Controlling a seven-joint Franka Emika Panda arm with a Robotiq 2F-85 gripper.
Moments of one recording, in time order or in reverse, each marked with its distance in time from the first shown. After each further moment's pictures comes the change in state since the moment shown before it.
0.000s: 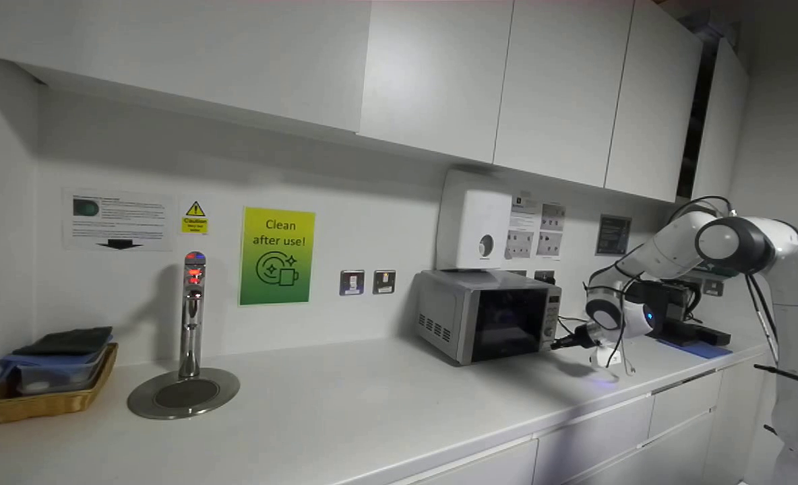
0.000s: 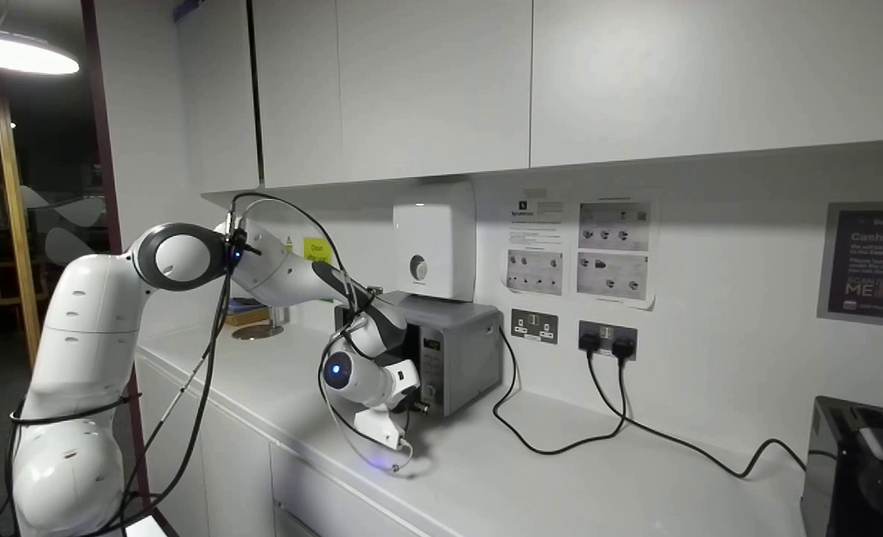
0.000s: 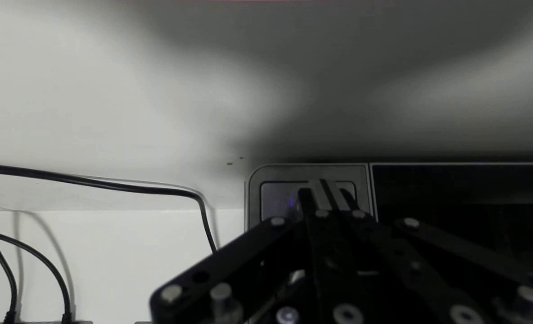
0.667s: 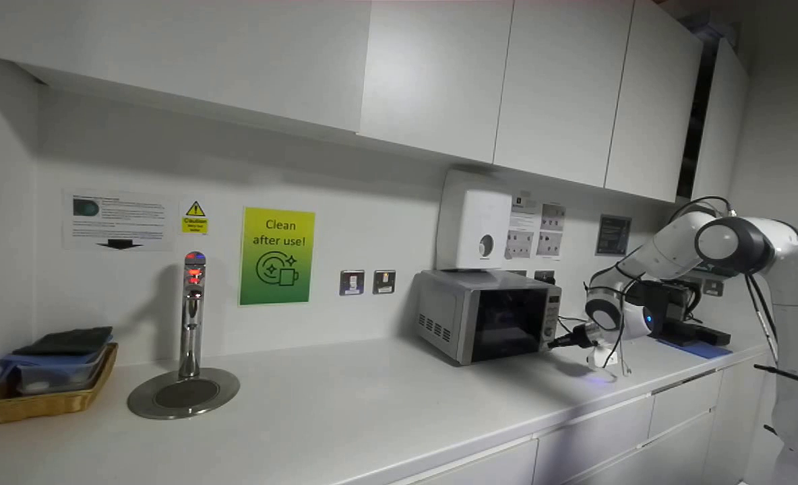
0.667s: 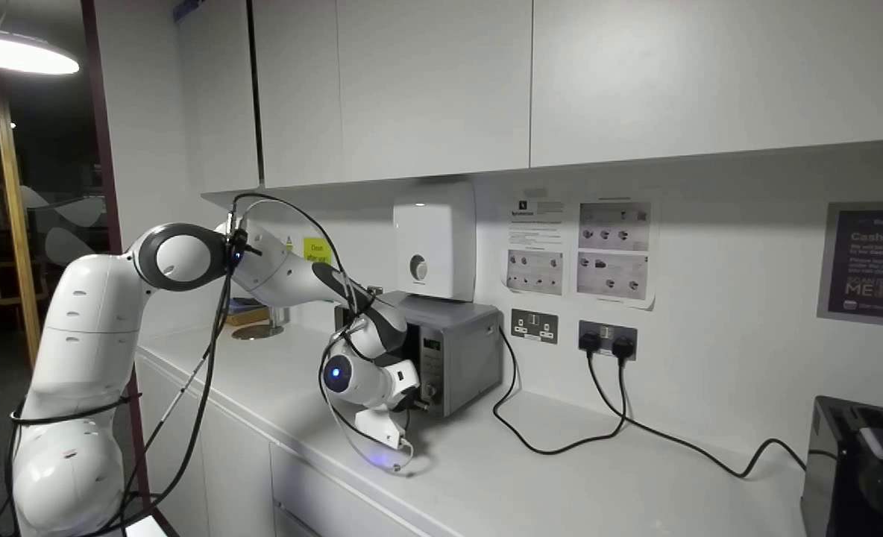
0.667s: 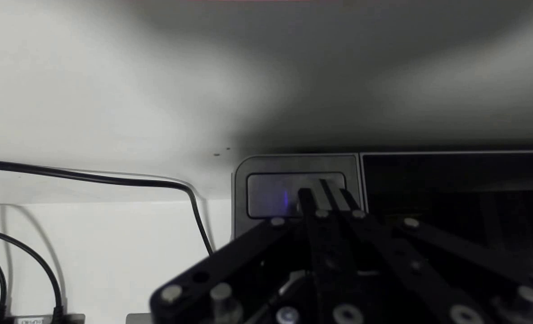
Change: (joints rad) arm 0.000 0.003 0.000 0.001 0.044 -0.041 -0.037
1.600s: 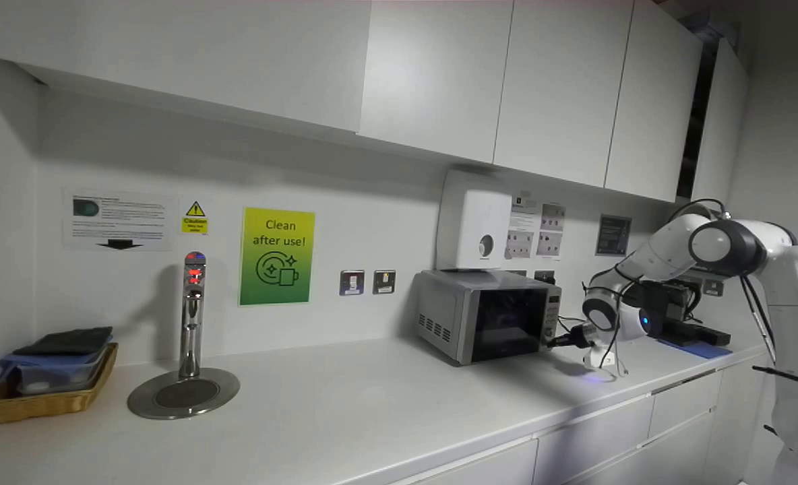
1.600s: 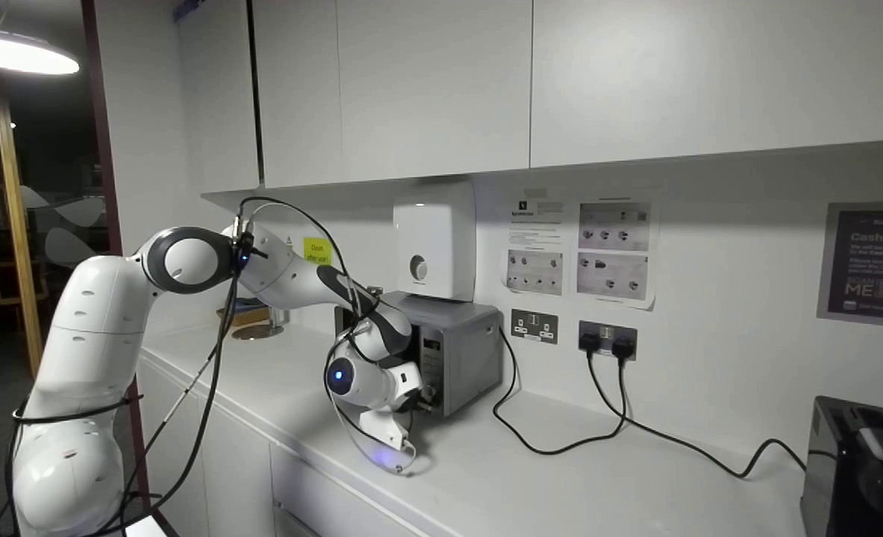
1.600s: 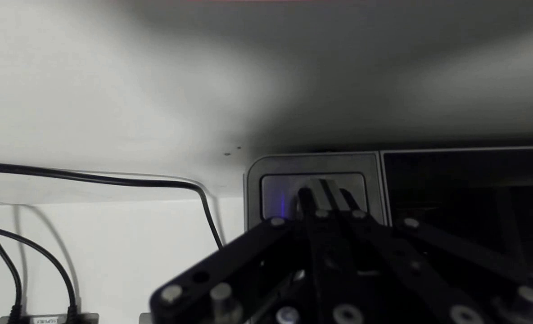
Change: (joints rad) arm 0.000 0.036 -0.007 0.041 0.066 0.000 -0.035
